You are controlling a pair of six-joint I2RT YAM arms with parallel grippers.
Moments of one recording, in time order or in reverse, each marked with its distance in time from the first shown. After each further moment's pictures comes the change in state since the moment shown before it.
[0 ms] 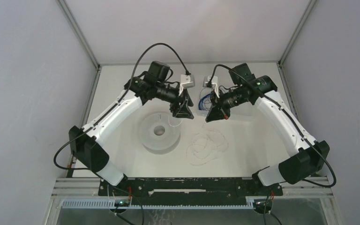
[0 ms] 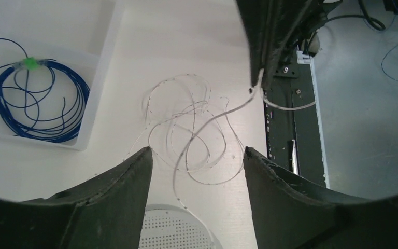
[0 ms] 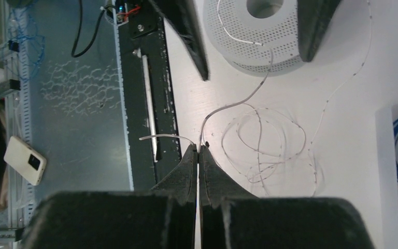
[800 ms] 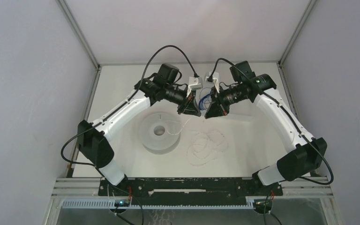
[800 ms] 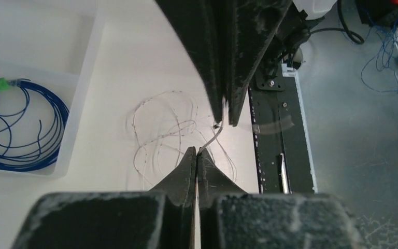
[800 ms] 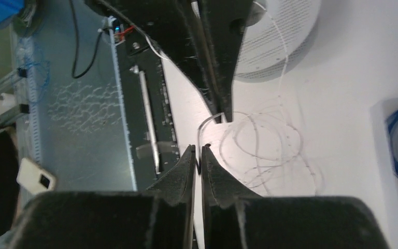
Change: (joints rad) left arm -0.062 0.069 0.000 0.071 0.042 -0.047; right arm -0.034 0.031 0.004 0.037 -0.032 0.076
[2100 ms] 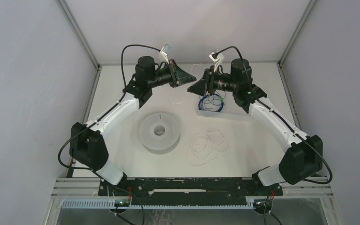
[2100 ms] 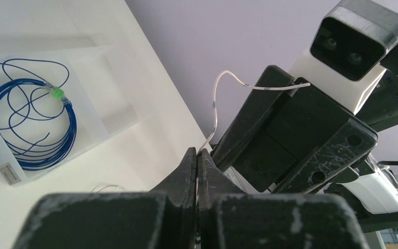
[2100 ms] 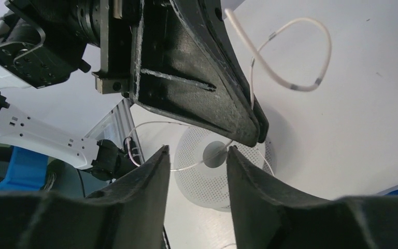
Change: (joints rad) left arm 0.179 -0.073 -0.216 0.819 -0.307 -1.275; right arm 0.028 -0.038 -0.271 1.106 0.190 0.889
